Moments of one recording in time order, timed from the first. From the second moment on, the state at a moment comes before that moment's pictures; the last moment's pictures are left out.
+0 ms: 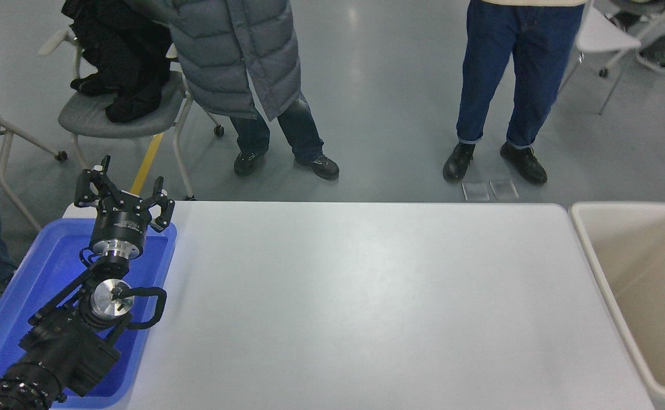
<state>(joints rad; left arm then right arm) -0.56 0.20 -1.04 -0.55 0.04 -0.40 -0.50 0.83 -0.61 -0.93 0.13 -0.83 0.17 0.45</state>
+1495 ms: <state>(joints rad) -0.56 0.20 -1.04 -0.55 0.04 -0.40 -0.50 0.88 -0.51 -0.81 0.16 -0.53 0.16 0.36</state>
